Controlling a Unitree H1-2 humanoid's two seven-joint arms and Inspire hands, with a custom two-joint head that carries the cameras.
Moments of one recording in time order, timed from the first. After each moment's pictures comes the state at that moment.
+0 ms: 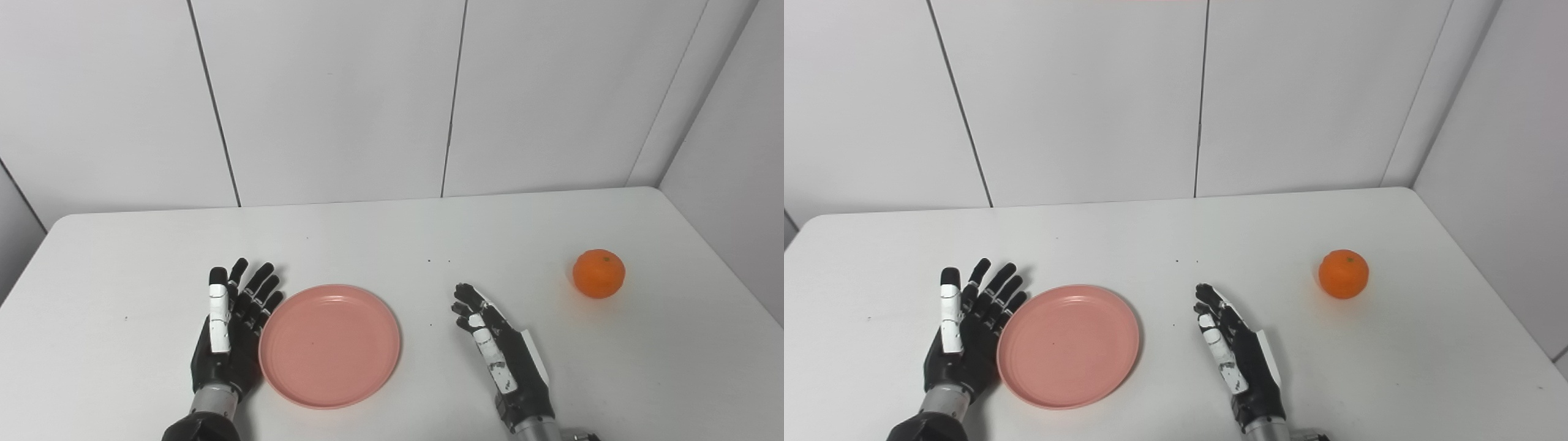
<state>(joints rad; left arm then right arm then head) -0.15 -0.09 0.12 -0.10 -0.45 0.35 0.00 0.04 0.05 0.10 -0.10 0.01 0.01 0.01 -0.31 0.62</state>
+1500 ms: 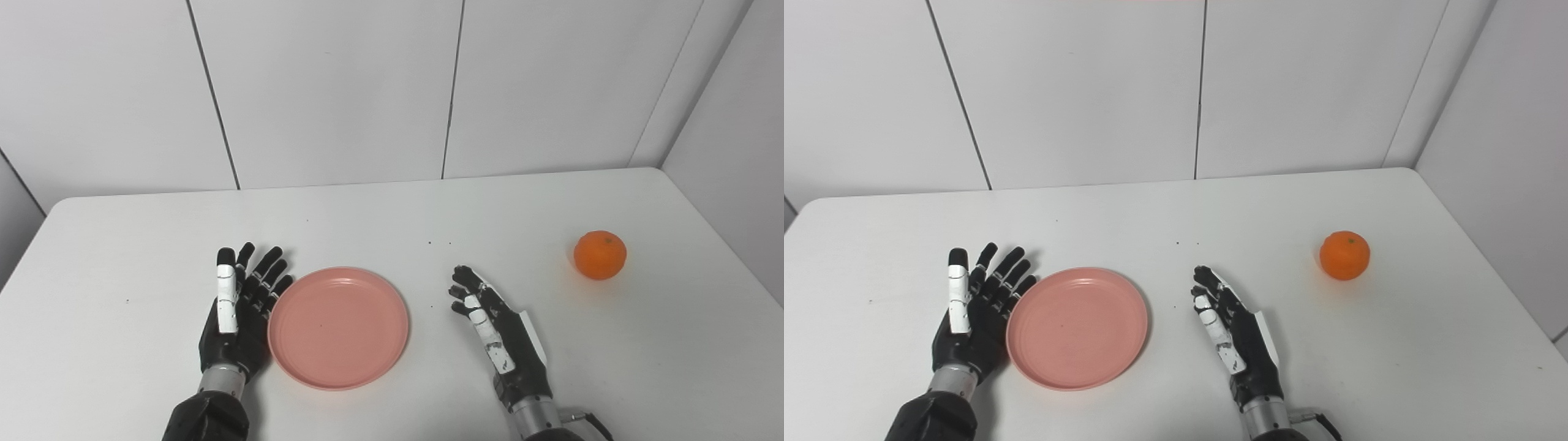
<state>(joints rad) -0.16 -0.11 0.12 -0.12 -0.45 0.39 0.01 0.05 0.05 0.09 -0.15 -0.01 0.03 -0.01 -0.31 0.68</state>
